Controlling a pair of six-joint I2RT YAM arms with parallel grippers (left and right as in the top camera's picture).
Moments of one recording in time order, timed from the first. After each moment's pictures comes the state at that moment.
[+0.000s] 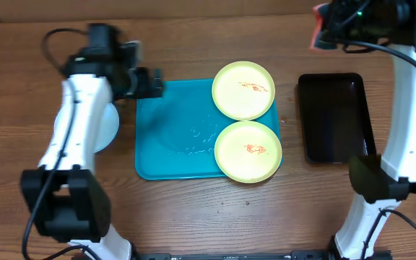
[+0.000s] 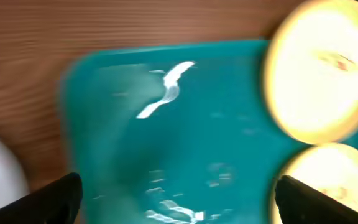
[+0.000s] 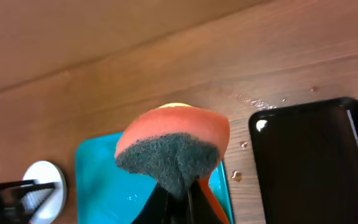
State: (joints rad) left arm -0.05 1.82 1.59 -0.94 0.24 -0.09; right arm 0.07 2.06 2.80 -1.64 -0.20 0.36
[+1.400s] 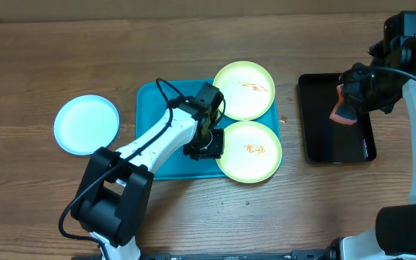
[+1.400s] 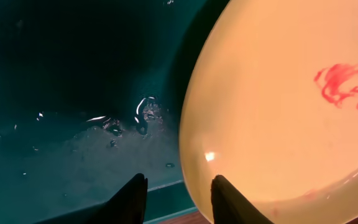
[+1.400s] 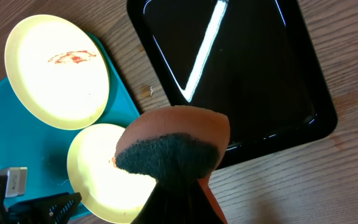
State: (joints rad) left arm -0.52 1.88 1.27 -0.89 0.25 -0.47; right arm -0.10 1.69 1.80 -1.46 -0.14 0.36
